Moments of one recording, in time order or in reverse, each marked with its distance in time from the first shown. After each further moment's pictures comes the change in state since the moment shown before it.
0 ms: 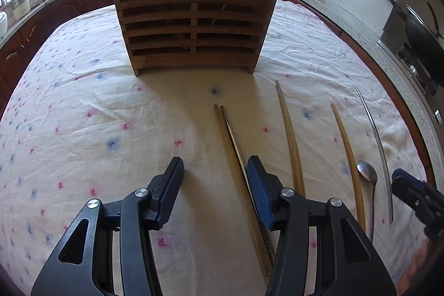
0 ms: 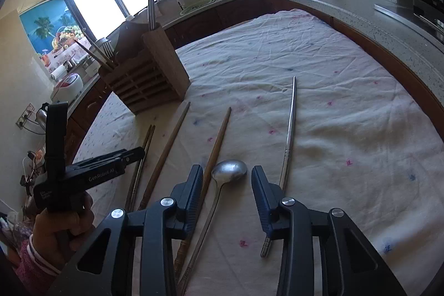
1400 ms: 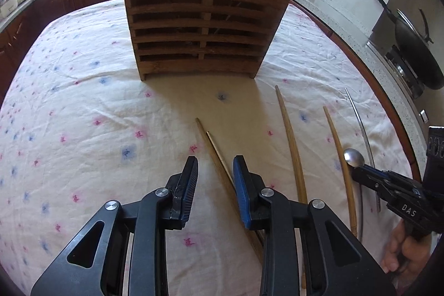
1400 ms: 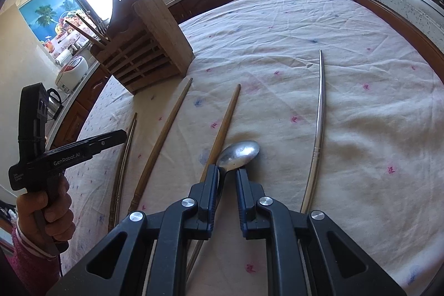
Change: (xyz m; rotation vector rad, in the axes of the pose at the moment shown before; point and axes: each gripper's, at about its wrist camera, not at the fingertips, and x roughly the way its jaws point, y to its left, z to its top) left arm -0.012 0.022 0.013 0.014 0.037 -0.056; right arm 0.045 -0.003 0.009 -0.001 0.112 0.063
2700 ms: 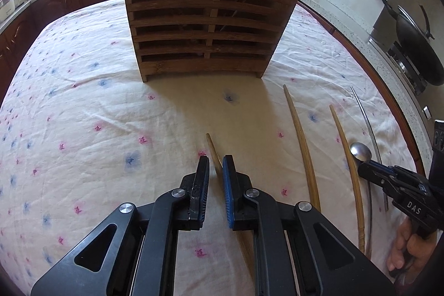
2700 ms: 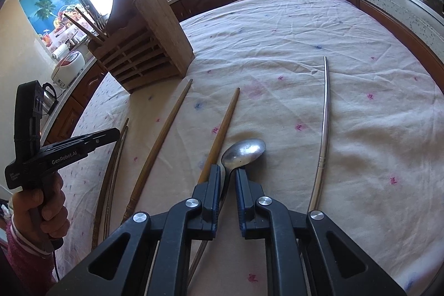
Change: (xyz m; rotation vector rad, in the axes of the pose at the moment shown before) left arm 0.013 0.009 0.007 0.006 0.016 -0.030; right arm 0.005 0.009 0.004 -0.032 -0.002 -0.038
